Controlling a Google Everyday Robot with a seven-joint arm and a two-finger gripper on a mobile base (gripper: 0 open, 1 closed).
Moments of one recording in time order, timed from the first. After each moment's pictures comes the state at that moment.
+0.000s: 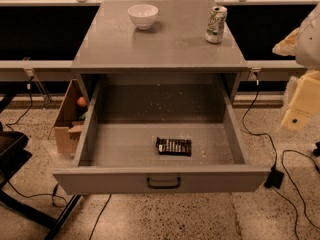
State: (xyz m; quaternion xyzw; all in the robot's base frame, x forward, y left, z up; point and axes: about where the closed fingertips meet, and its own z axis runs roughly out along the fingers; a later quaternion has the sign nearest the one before) arm 0.438 -0.217 0.976 -0.60 0.78 -0.03 0.16
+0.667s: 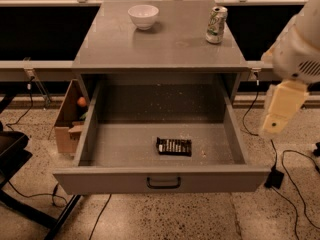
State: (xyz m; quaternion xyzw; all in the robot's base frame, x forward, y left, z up) arm 0.459 -0.208 0.949 -0.60 0.78 -0.06 0.14
